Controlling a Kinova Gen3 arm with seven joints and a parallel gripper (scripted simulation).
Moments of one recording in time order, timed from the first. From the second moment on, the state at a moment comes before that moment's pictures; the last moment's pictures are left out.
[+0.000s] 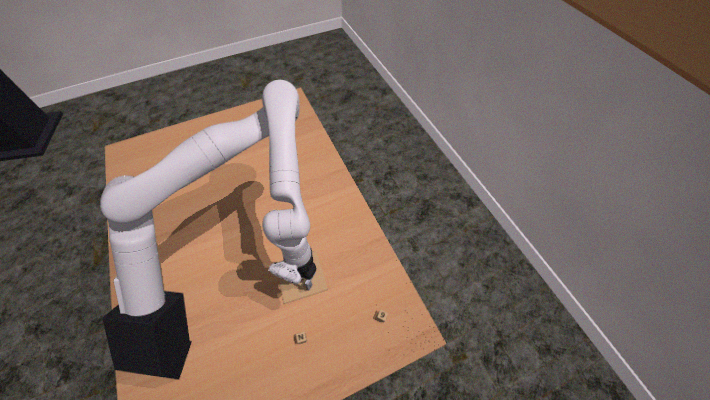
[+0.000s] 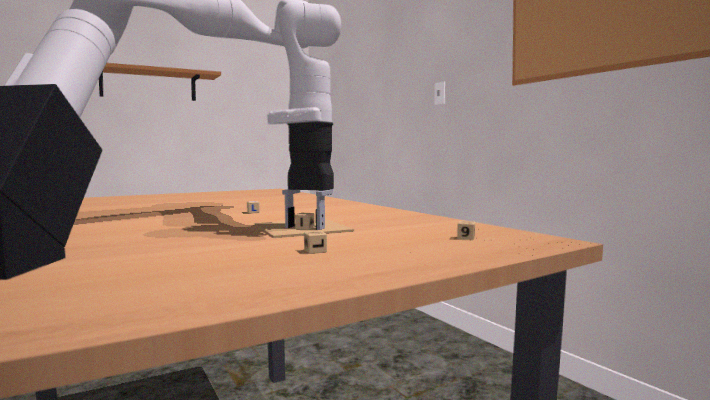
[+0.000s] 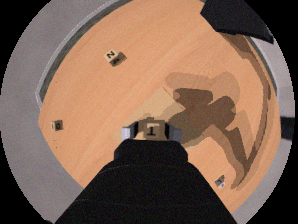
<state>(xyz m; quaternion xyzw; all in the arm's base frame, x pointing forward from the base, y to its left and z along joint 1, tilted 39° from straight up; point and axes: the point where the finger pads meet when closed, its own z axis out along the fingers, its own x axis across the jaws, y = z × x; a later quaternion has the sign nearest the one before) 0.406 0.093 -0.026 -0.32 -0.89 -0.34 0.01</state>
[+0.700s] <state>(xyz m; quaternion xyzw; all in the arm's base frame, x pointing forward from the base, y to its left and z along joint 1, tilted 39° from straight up) 0.406 0.093 -0.026 -0.32 -0.89 -0.34 0.01</state>
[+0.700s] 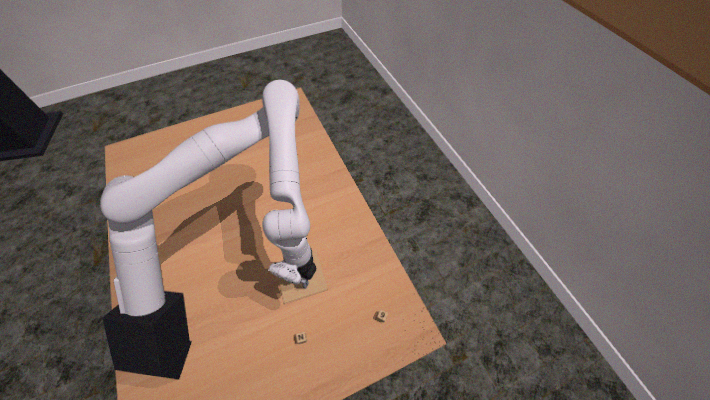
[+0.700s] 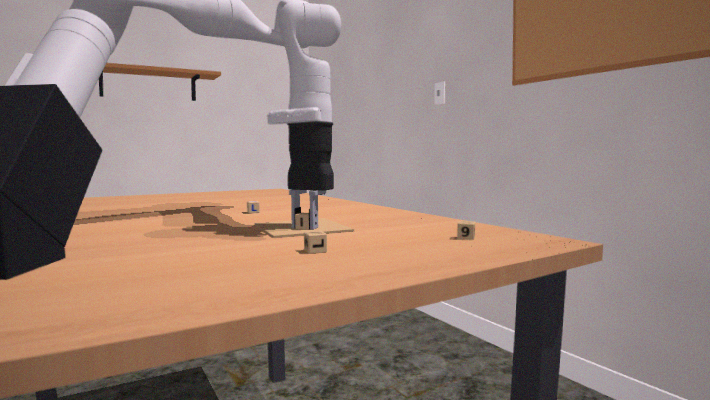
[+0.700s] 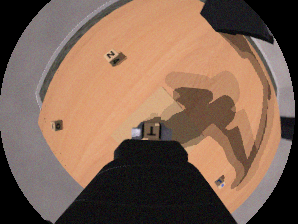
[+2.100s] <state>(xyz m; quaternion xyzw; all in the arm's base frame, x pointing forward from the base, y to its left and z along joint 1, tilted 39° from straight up) 0.400 0.083 -0.015 -0.32 -0.89 -0.33 0.01</state>
